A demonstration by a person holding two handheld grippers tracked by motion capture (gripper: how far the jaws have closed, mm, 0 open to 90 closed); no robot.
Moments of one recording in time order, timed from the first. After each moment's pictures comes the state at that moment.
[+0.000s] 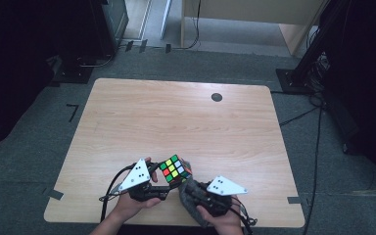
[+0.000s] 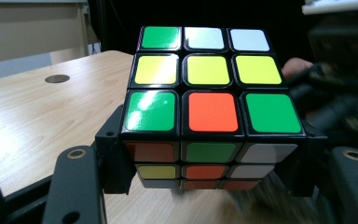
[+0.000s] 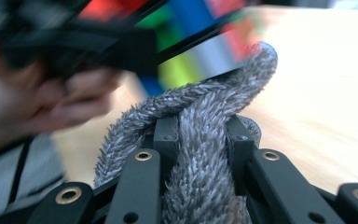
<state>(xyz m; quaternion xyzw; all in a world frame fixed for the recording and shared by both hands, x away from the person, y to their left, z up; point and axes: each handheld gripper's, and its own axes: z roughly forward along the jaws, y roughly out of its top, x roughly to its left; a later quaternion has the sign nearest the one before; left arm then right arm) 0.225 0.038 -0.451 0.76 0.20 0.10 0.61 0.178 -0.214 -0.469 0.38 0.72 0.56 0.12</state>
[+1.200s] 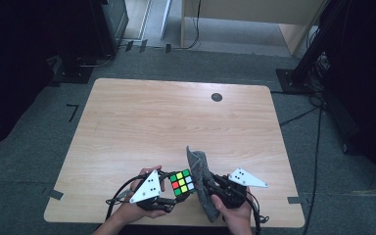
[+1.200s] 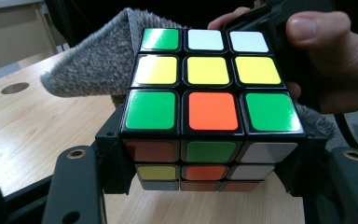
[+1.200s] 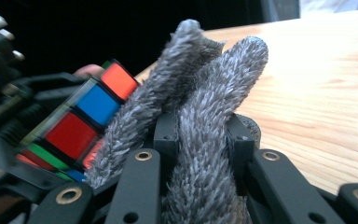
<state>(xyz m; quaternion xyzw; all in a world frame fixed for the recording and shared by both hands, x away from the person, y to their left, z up) 0.209 0.020 -0.460 0.80 0.11 0.10 0.58 0.188 -0.247 -0.464 0.44 0.66 0.60 0.10</state>
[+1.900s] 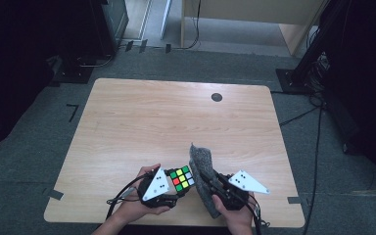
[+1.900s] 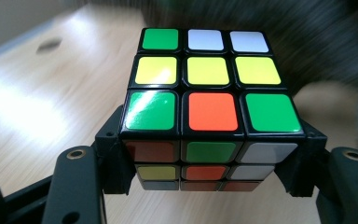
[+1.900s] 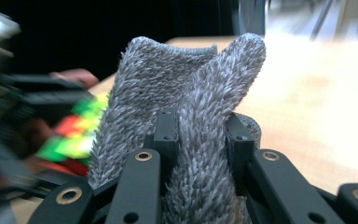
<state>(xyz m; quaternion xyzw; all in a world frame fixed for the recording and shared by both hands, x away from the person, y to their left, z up) 0.213 0.001 -0.465 0.86 0.15 0.18 0.45 0.174 -0.242 -0.450 0.43 0.66 0.58 0.19</state>
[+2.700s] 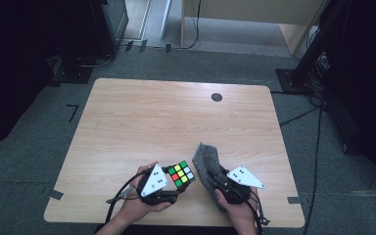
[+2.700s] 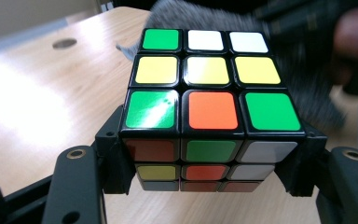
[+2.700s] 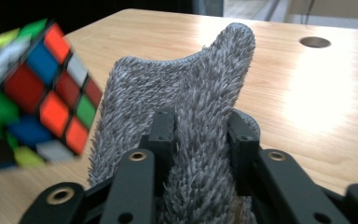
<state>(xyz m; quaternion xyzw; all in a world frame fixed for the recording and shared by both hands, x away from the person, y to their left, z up) 0.219 0.014 -0.459 0.81 0.21 0.14 0.52 0.196 -0.251 -0.471 0.46 0.70 0.49 0.25</state>
